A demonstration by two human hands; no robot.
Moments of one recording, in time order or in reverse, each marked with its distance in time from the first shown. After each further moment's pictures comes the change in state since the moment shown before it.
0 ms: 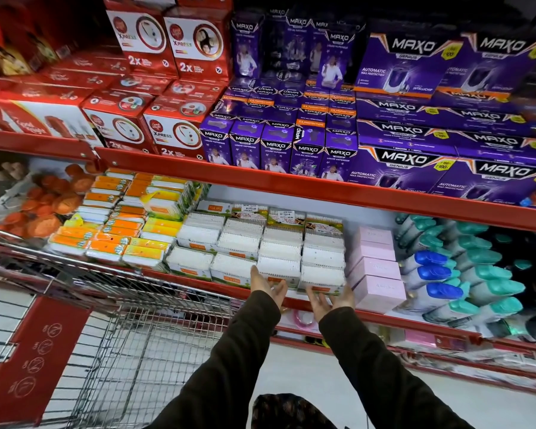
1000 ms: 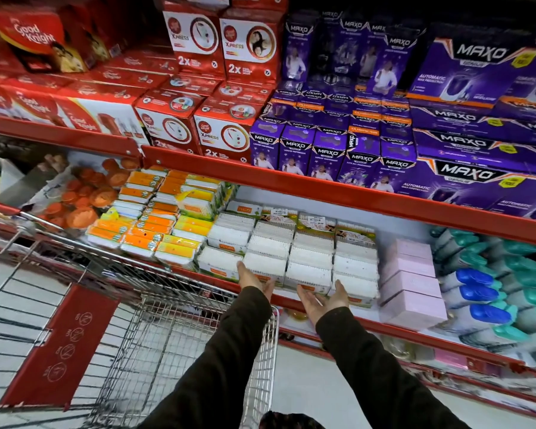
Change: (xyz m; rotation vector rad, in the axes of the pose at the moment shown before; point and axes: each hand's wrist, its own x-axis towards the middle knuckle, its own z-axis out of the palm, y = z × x) left_hand -0.003 0.080 -0.024 0.022 0.128 0.149; right_hand 0.006 0.064 0.031 -0.086 -0.044 0.270
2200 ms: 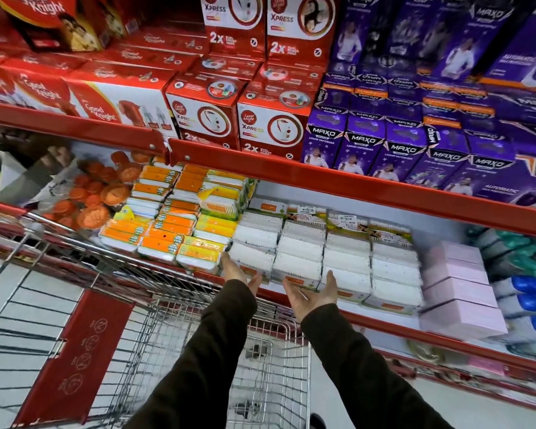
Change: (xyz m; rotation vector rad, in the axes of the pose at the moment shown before) left_hand 0.039 0.093 -0.036 0.019 0.026 0.056; right_hand 0.023 0.094 0.047 -0.003 0.003 0.002
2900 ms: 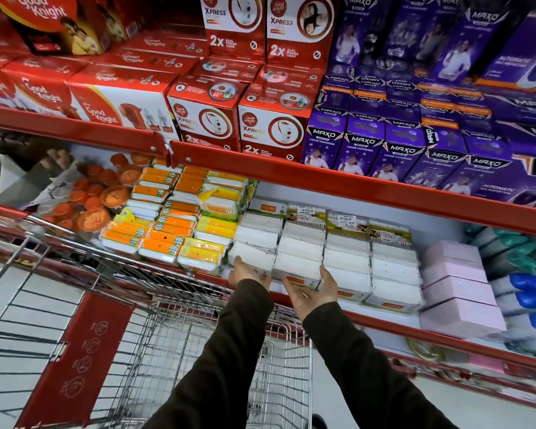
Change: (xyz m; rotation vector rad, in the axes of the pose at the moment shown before) left_hand 0.011 -0.016 0.011 -0.100 0.063 -0.015; right_hand -0.029 0.010 0.010 -0.071 0.108 -0.005
